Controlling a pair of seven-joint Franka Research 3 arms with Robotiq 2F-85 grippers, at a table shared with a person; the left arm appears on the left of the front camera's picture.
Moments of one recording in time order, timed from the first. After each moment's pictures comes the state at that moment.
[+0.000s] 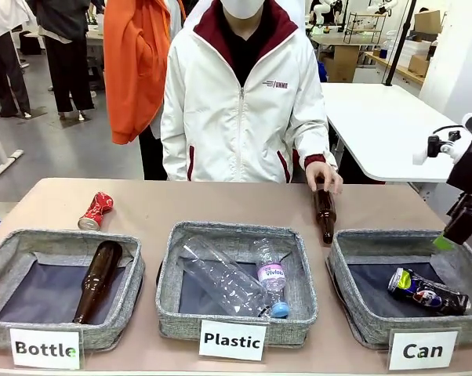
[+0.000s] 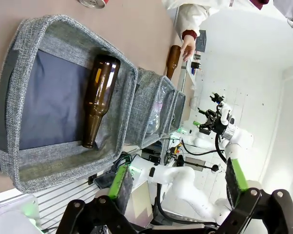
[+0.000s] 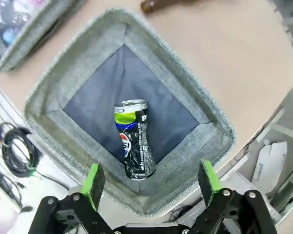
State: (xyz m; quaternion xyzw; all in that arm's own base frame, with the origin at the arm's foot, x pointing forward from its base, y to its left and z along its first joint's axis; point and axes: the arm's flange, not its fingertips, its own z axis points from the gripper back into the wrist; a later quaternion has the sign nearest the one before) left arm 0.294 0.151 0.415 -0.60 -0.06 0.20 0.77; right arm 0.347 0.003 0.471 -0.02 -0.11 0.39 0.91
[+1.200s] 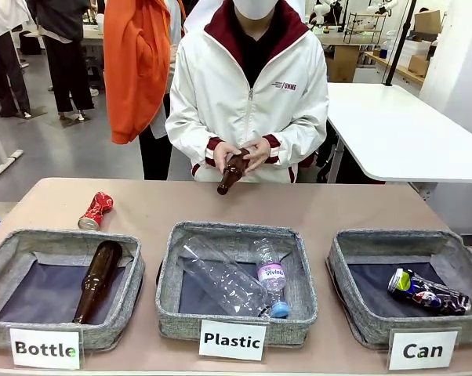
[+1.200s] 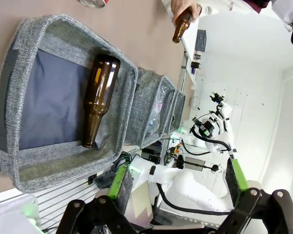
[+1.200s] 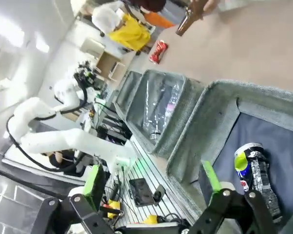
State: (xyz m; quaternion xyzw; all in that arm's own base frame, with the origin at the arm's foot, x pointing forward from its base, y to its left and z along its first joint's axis) left arm 0.294 0.152 0.415 -0.60 -0.06 0.20 0.77; right arm 0.301 -0.141 0.386 0.56 -0.24 0.13 0.78
